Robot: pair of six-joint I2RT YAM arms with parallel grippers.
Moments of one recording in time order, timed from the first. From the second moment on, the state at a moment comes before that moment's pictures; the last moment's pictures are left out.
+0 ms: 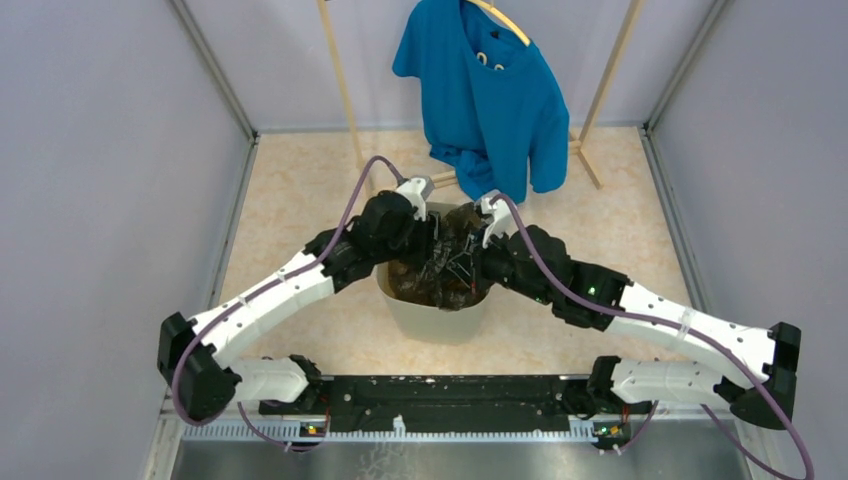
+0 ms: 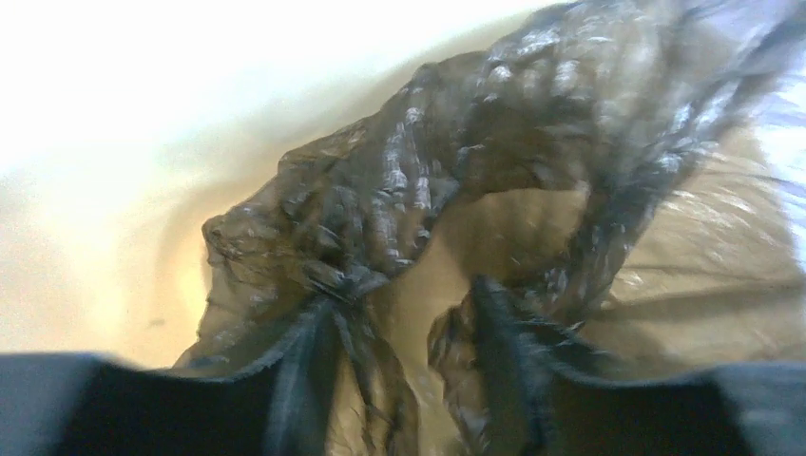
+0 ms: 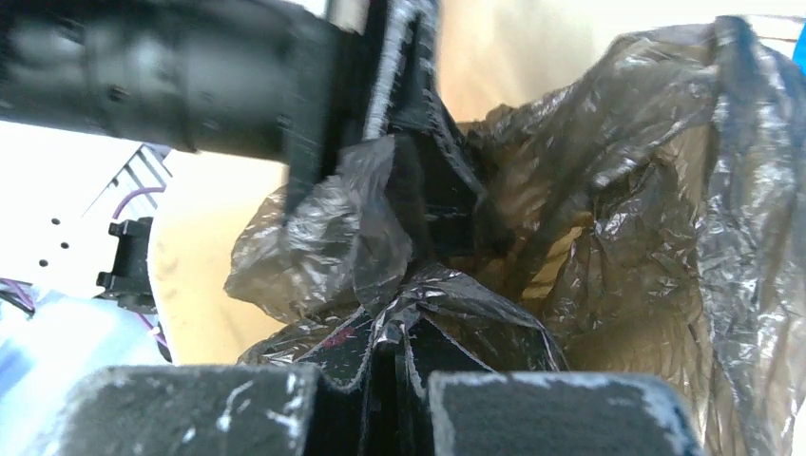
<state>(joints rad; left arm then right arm) -0.81 1.26 1.09 -0.44 0.04 -0.52 1.10 1.03 0.98 -0.28 0.19 0.43</state>
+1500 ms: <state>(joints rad) -0.81 0.81 1.14 -0.54 0.07 -0.57 1.10 0.89 1.06 -0.42 0.20 0.62</state>
